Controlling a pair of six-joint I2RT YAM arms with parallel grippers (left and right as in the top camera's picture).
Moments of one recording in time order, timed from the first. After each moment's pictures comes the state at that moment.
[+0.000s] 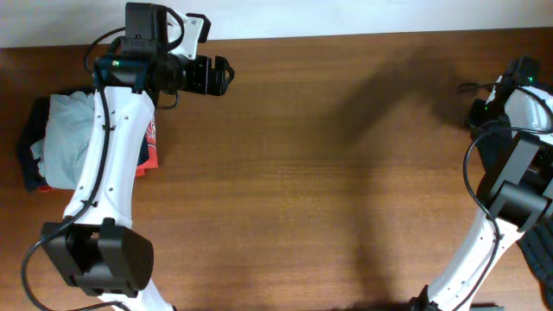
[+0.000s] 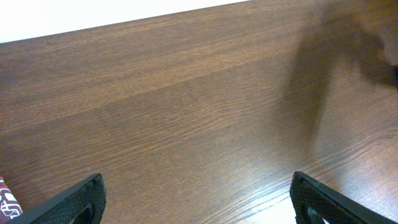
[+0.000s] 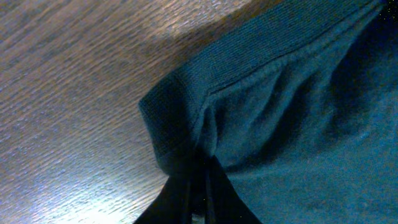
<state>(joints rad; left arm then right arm) -0.11 1.88 1.90 -0.91 0.36 0.06 -0.48 2.38 1.92 -0.87 0.06 0.03</state>
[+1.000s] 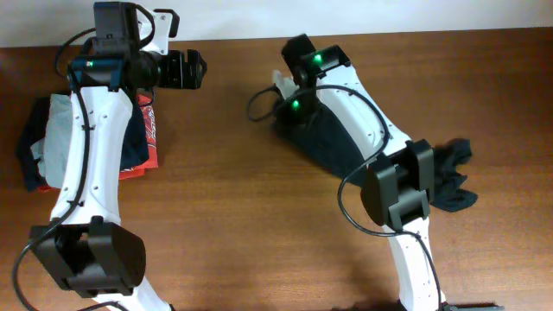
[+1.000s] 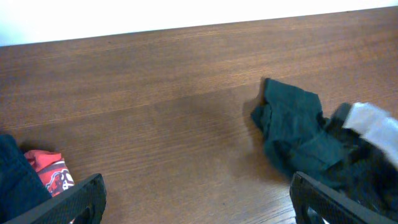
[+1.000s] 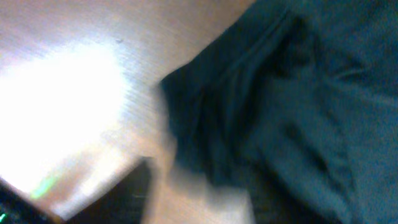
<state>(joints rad) -0.01 1.88 1.90 -0.89 0.32 0.06 0.41 2.38 2.30 -1.35 -0.32 0.01</state>
